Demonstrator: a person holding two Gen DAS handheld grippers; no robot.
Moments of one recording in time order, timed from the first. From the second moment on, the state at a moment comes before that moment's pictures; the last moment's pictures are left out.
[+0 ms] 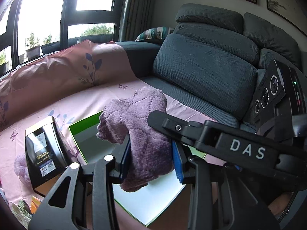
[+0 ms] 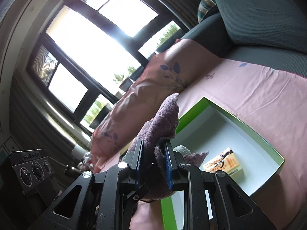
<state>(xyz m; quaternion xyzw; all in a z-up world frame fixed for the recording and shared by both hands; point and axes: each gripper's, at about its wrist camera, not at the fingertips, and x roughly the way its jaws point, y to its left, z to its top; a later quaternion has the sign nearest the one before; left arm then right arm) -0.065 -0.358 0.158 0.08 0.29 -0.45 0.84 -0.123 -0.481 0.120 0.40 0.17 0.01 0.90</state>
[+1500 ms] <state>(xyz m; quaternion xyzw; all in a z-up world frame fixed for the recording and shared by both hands) -0.060 -0.184 0.179 0.00 0.27 -0.25 0.93 -0.125 -0.413 0.164 0.27 0.21 -0.06 0.94</state>
